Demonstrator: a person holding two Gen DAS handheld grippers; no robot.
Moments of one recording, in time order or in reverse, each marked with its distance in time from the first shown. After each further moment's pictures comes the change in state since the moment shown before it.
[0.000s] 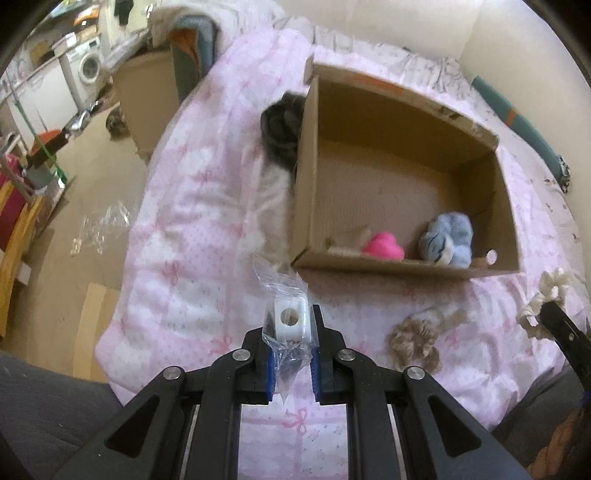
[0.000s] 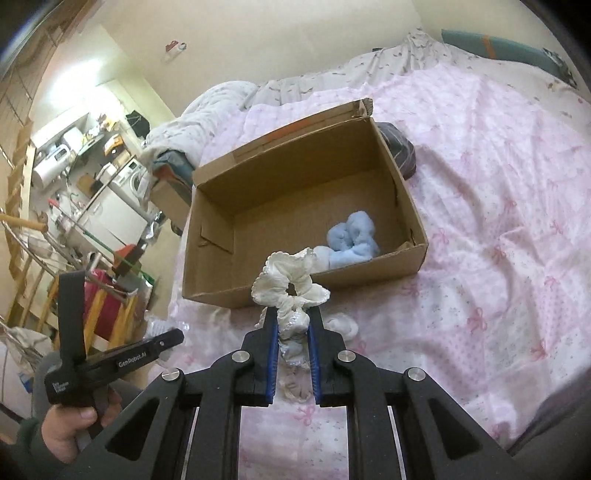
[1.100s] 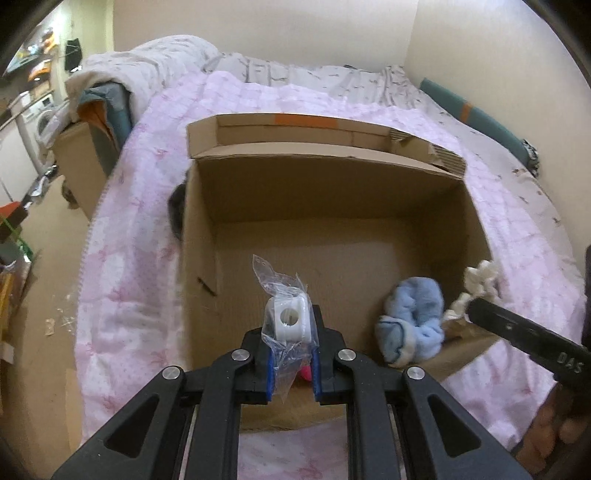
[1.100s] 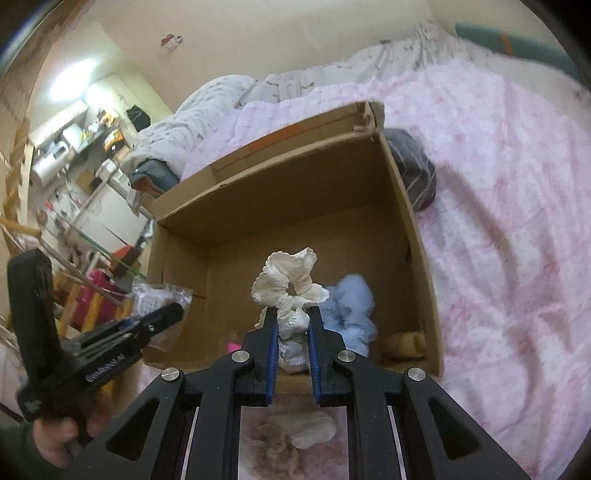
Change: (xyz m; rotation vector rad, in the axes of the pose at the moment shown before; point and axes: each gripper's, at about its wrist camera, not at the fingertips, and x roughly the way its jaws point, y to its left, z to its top) left arm 0.050 -0.069 0.079 0.168 -0.130 -0.086; right arm 0.077 -0.032 0.070 0.020 0.049 0.035
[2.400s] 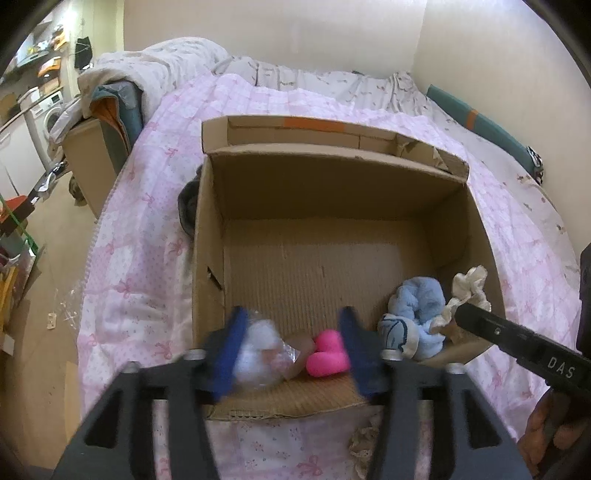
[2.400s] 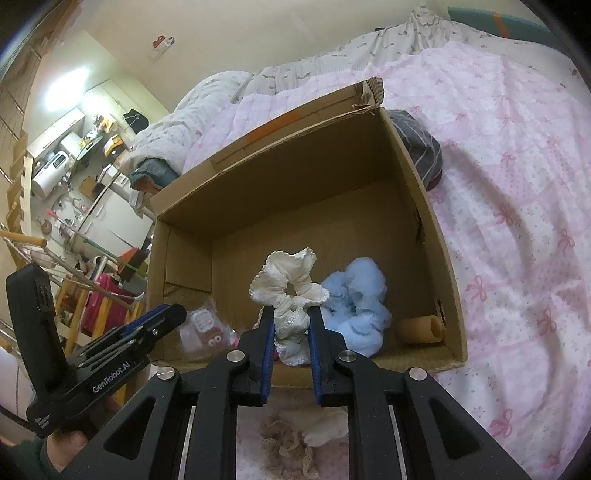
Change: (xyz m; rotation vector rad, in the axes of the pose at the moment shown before) left arm -0.011 0.005 -0.009 -0.029 -0.032 0.007; right arm 0.008 0.001 -0.002 0.009 0.021 0.004
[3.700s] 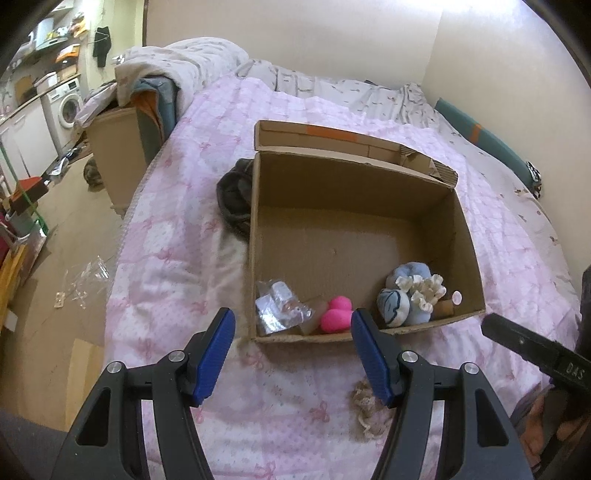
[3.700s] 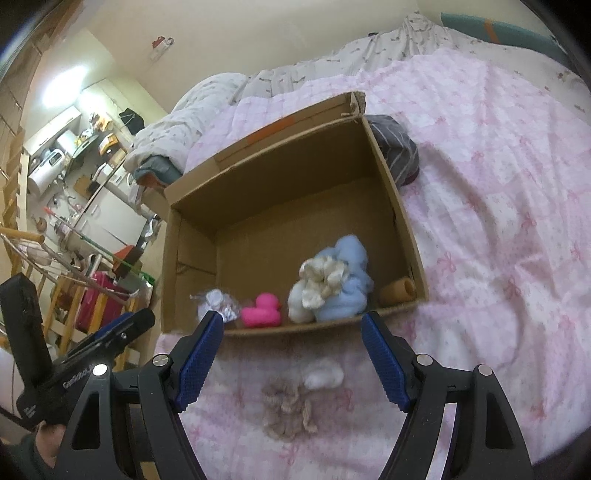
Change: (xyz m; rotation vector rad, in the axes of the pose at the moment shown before) left arm -0.063 0.022 -0.030 -0.057 0.000 0.012; right arm -0.041 0.008 -0.028 0.001 -0.001 -0.034
